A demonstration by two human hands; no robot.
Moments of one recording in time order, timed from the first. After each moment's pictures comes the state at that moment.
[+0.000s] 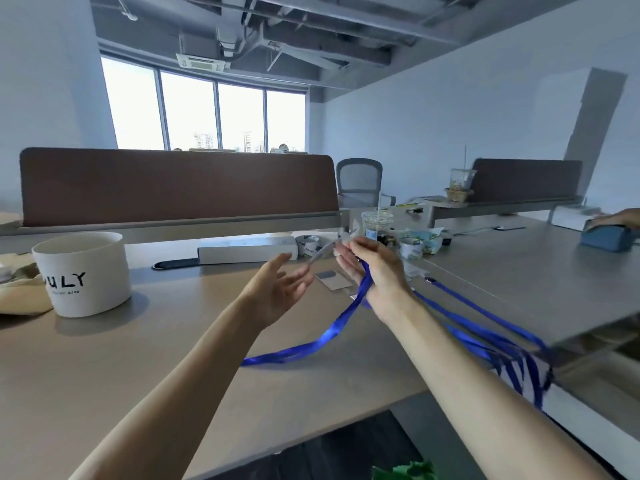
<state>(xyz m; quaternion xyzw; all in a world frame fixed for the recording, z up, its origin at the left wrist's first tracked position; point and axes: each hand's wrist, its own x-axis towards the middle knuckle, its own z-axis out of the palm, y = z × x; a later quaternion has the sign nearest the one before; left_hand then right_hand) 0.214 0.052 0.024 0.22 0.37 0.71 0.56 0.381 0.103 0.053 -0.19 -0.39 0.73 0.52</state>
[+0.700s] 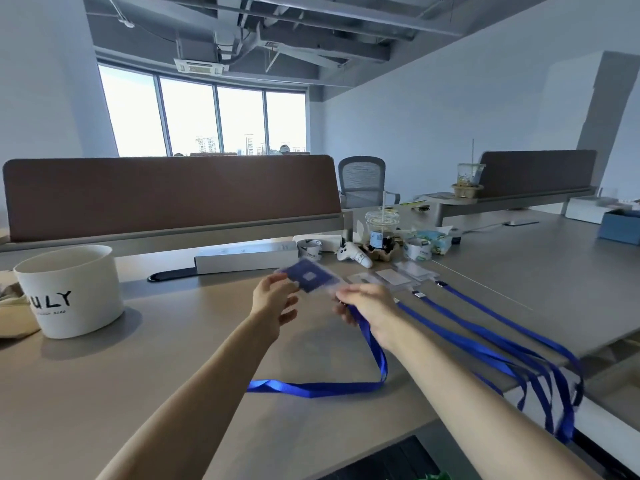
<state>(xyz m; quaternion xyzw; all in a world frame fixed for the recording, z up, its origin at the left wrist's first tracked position) 0.198 0.106 -0.011 0.26 0.58 0.68 0.36 0.363 0.151 -0.003 -0.37 -0.56 0.63 0.40</state>
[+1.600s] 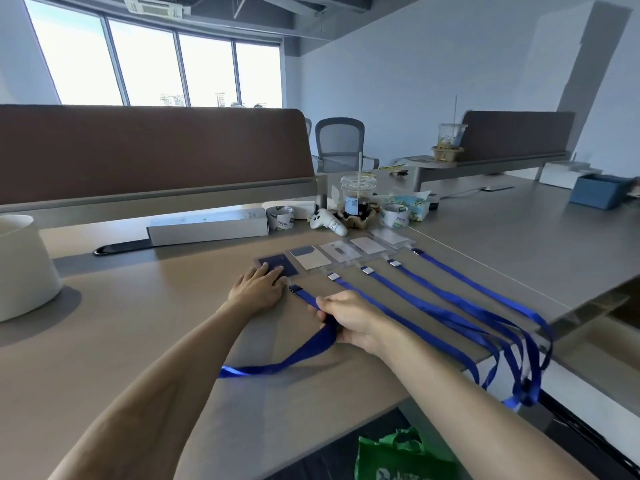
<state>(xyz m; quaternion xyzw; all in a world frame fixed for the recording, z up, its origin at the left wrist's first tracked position) 0.175 0.179 -0.075 0.57 0.81 0.09 0.07 0.383 0.156 -0.044 -0.43 -0.58 0.66 0.24</state>
